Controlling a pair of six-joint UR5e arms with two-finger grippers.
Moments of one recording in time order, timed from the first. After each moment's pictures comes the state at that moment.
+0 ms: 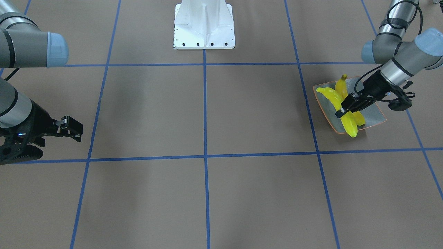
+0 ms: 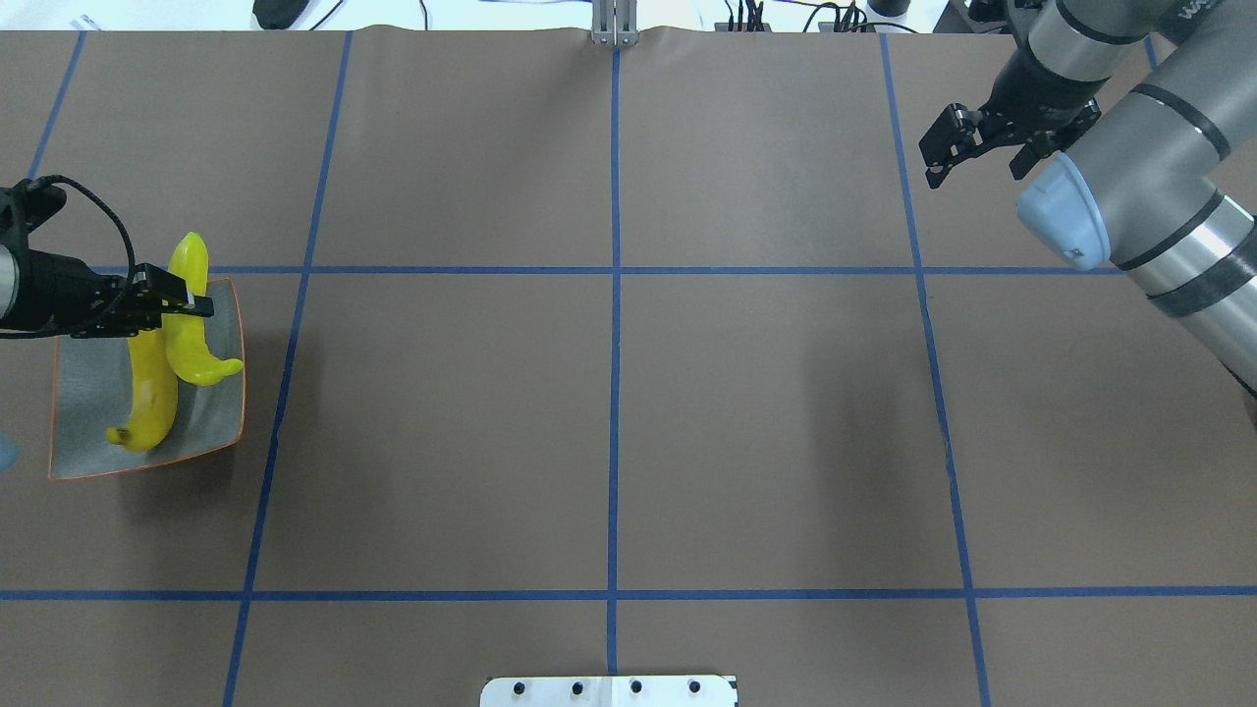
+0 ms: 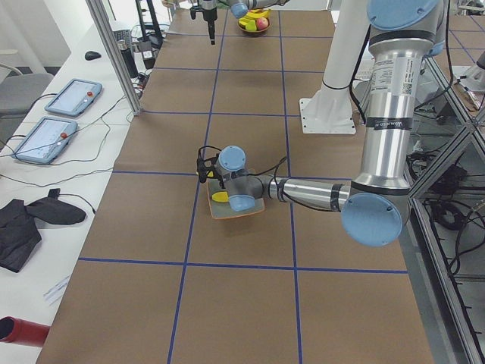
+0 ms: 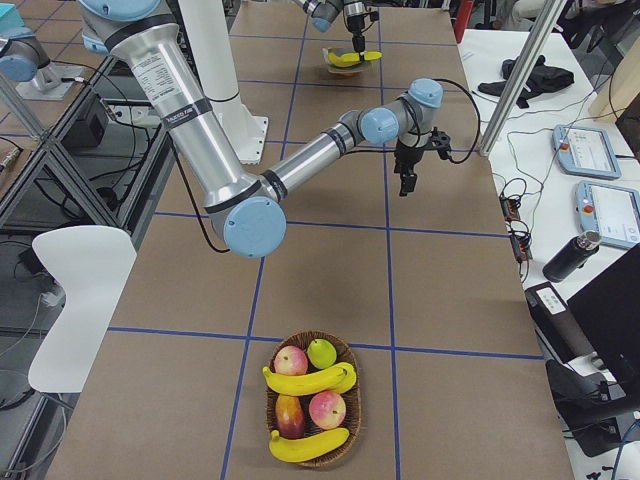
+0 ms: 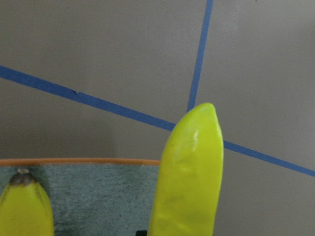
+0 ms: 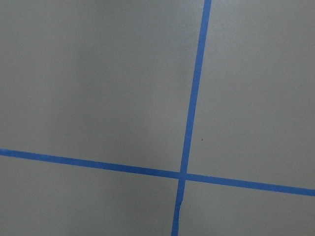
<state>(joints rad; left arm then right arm) -0.95 -1.61 -1.52 -2.77 -2.22 -1.43 1.07 -1.05 1.65 -1.74 2.24 0.53</state>
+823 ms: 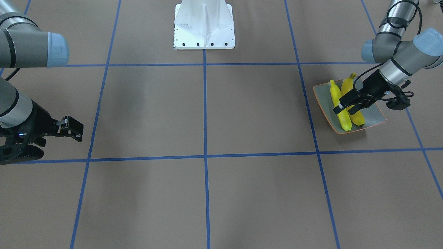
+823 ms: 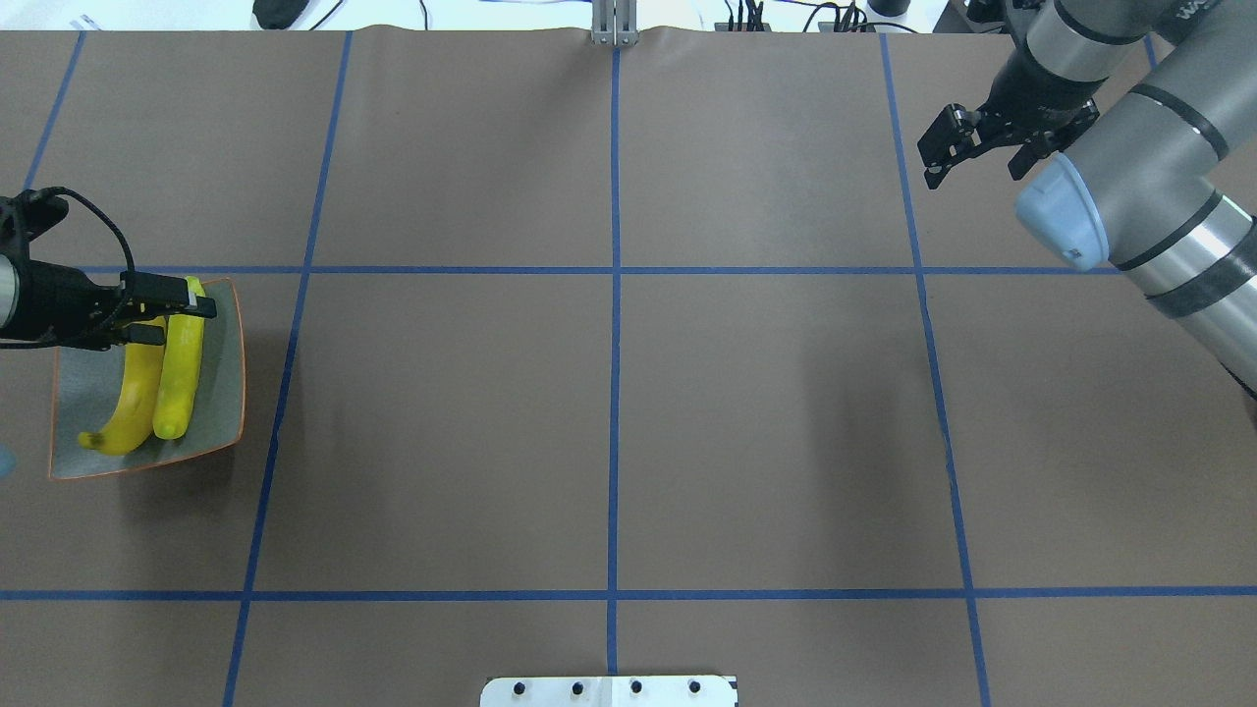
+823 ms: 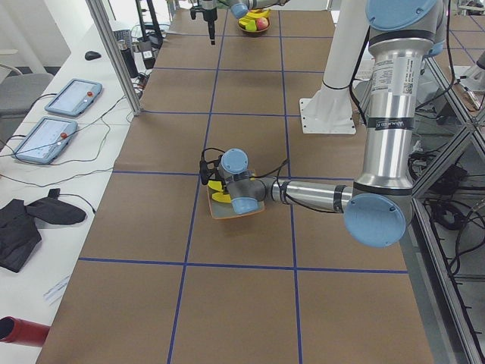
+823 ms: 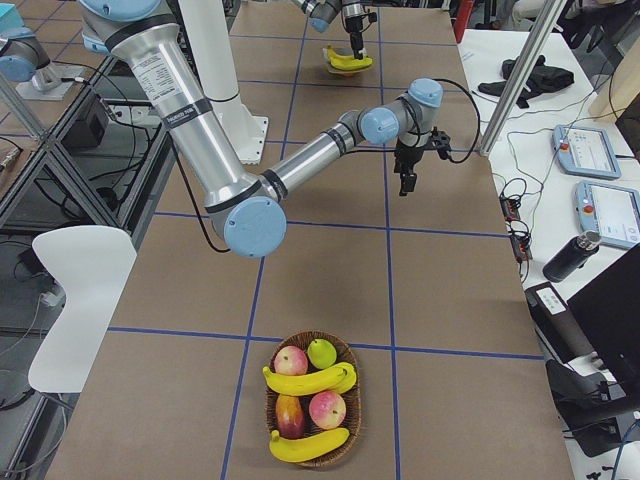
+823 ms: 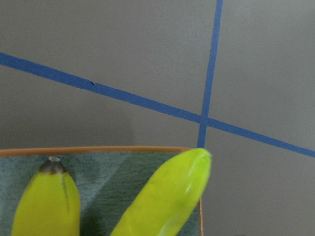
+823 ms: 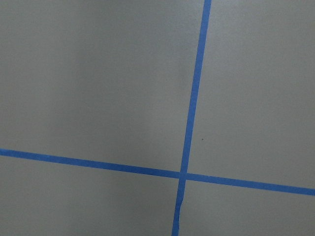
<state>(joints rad) -0.94 -1.60 -1.52 -2.77 -2.22 -1.40 1.07 -1.05 1.65 -1.74 2.24 0.53</state>
